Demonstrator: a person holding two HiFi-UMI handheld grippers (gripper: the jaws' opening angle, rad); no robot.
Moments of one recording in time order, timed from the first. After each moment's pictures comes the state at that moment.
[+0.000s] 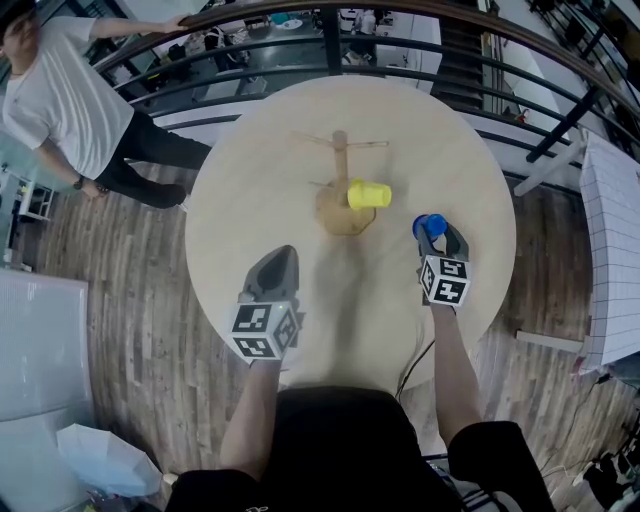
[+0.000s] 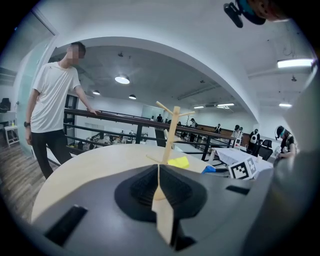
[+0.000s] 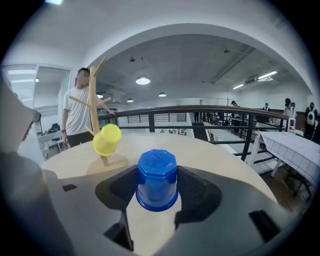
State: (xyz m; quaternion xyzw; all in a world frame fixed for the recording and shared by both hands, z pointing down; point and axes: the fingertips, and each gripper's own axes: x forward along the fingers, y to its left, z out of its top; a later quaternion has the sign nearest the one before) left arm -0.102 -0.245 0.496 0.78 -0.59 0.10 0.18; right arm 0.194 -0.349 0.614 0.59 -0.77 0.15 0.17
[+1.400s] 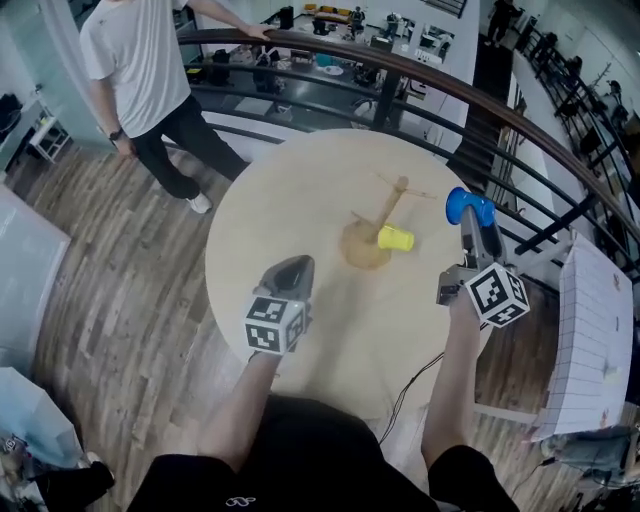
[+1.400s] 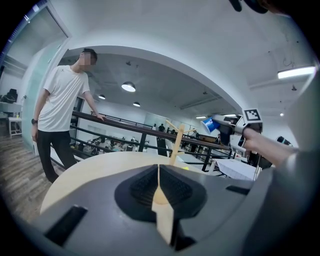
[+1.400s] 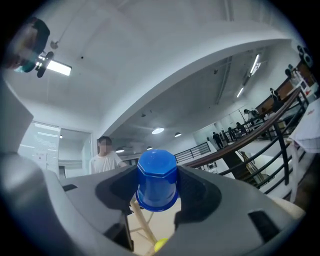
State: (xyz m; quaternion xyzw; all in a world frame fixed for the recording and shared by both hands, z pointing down) left arm -0.136 -0.224 0.468 0.78 -0.60 0.05 0.17; right arm 0.135 -0.363 0.313 0.51 -0.84 0.10 -0.14
